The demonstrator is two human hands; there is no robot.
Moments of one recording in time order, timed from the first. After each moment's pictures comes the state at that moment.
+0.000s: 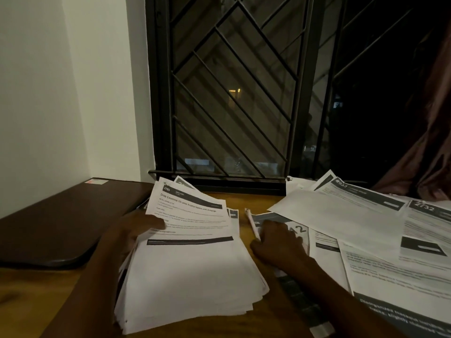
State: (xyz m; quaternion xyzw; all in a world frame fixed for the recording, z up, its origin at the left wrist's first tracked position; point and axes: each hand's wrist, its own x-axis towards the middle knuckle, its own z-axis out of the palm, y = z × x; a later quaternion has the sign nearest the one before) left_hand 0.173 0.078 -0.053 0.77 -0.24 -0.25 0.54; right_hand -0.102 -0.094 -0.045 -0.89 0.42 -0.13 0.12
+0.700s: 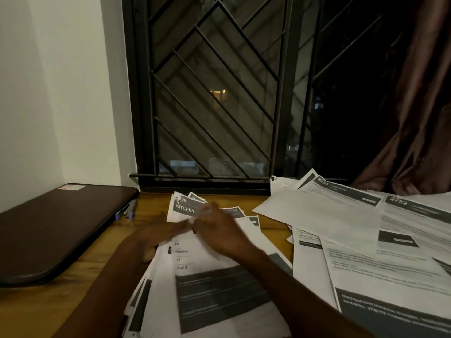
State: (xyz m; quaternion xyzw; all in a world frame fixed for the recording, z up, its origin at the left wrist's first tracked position) left_hand 0.071 0.052 -0.017 0.69 -0.29 -0.33 0.58; right_hand -0.062 -0.035 -0.005 -0.87 0.20 -0.23 0.39
